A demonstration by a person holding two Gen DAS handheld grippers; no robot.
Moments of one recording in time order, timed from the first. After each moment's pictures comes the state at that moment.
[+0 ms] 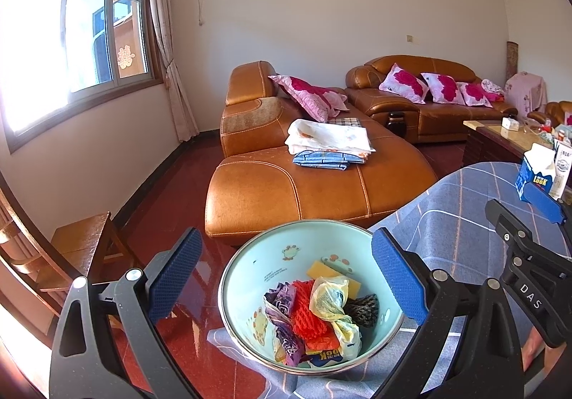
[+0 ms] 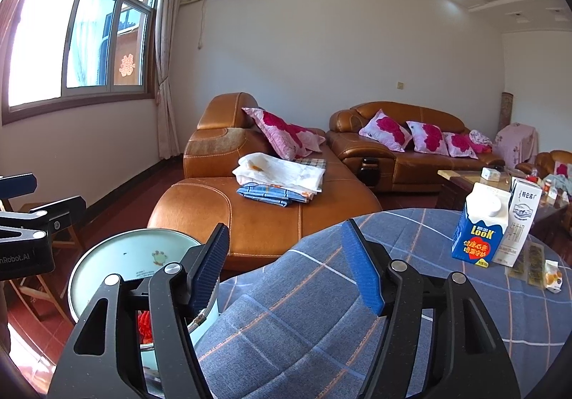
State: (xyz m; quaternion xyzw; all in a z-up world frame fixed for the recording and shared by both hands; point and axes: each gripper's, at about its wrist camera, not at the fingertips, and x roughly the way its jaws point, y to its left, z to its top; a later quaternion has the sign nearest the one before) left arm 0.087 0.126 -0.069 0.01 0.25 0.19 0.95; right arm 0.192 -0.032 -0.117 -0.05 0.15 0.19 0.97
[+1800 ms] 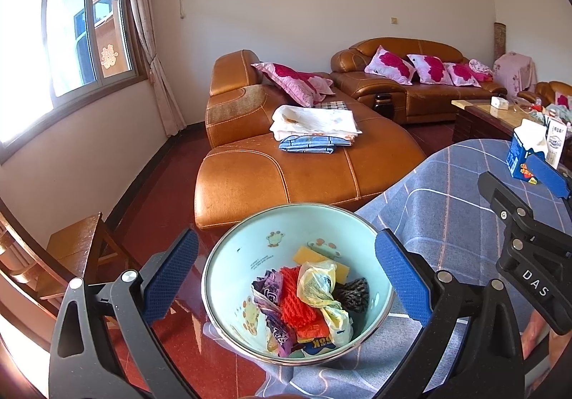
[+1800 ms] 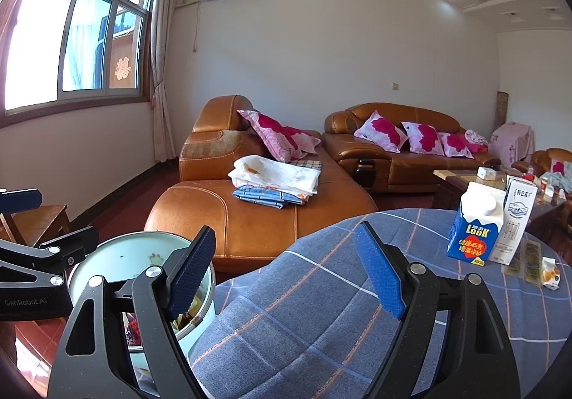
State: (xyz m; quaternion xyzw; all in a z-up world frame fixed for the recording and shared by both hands) left arm 0.095 0.115 -0.080 0.03 0.28 0.16 0.95; right arm 0.194 -0.038 -0.117 -0.04 0.15 0.18 0.97
